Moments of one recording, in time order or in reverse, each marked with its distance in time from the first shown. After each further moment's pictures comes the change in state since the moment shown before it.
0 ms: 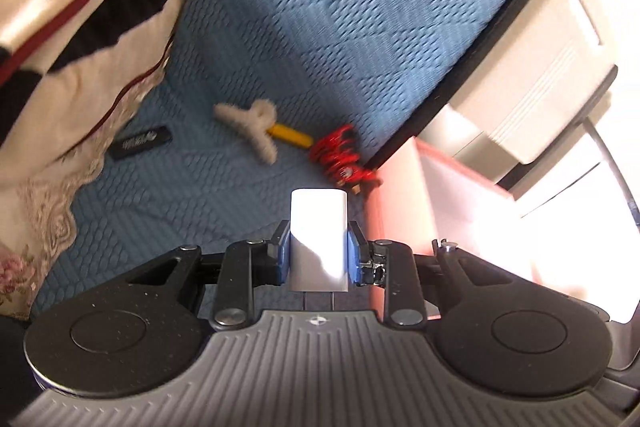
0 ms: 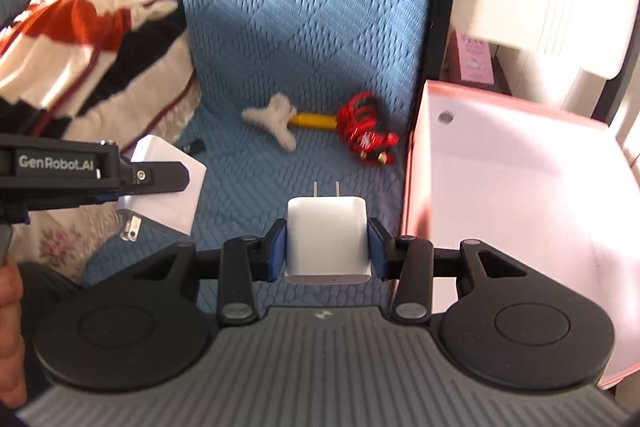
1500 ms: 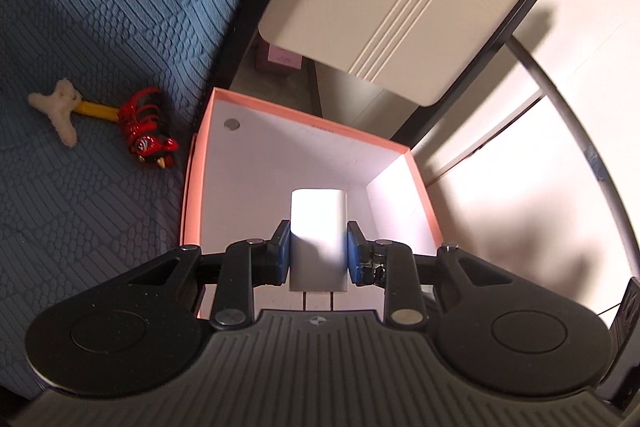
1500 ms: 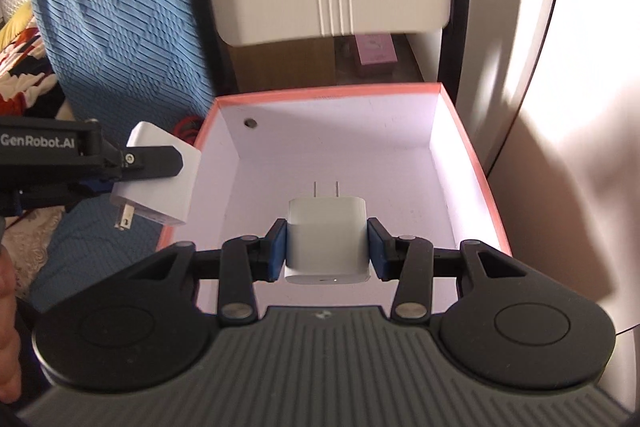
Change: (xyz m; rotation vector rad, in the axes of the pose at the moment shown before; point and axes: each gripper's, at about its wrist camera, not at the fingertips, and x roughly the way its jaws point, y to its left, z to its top) left arm 0.112 -0.202 -0.029 0.119 0.132 -0.118; right arm -0.030 -0.205 -0.026 0.211 0.039 -0.097
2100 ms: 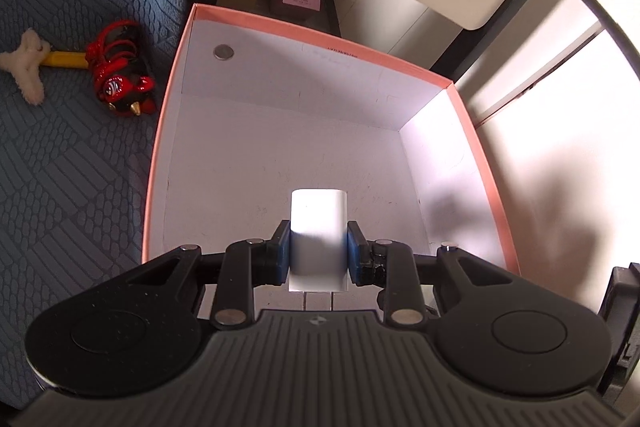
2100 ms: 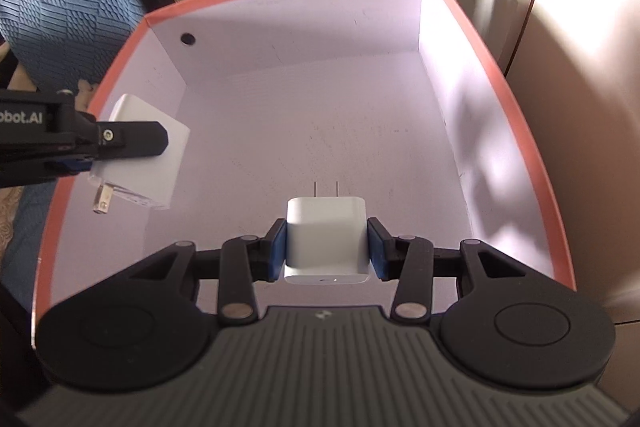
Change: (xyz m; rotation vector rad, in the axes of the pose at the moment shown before) left arm 0.095 -0.003 -0.018 0.021 0.149 0.080; right arm 0.089 -0.043 -0.033 0.065 0.199 0.024
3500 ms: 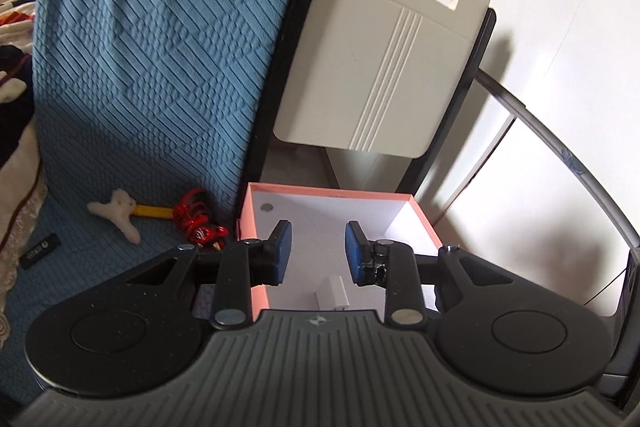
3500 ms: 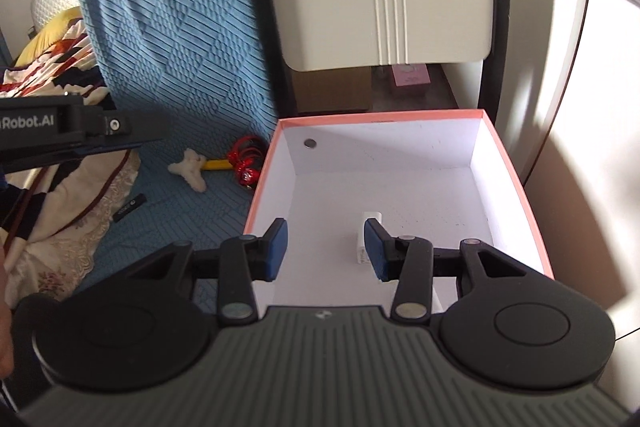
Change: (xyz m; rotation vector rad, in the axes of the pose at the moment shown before) left arm -0.215 0.017 -0.015 0.158 -0.387 -0.011; right arm -0.149 0.104 0.005 -0.109 -0.285 0.060
